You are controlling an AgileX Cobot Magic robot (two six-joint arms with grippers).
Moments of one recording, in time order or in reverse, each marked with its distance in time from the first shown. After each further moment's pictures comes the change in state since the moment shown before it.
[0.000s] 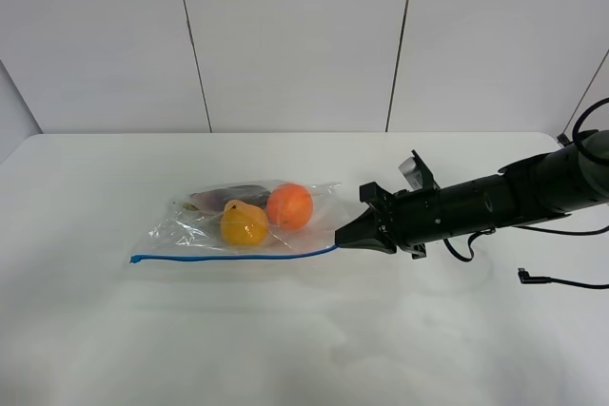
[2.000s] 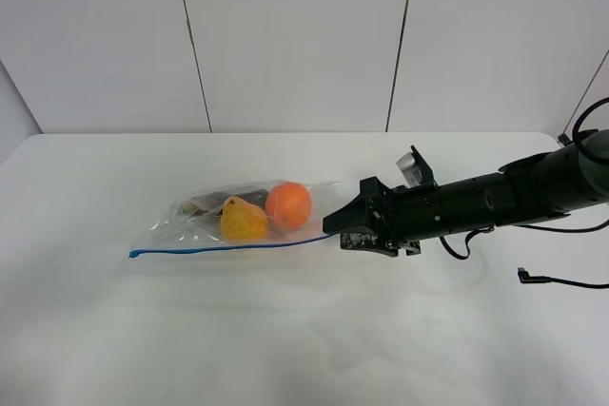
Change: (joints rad) left arm 0.000 0.000 0.000 0.000 0.000 0.000; right arm 0.000 0.000 -0.001 0.032 0.052 -0.039
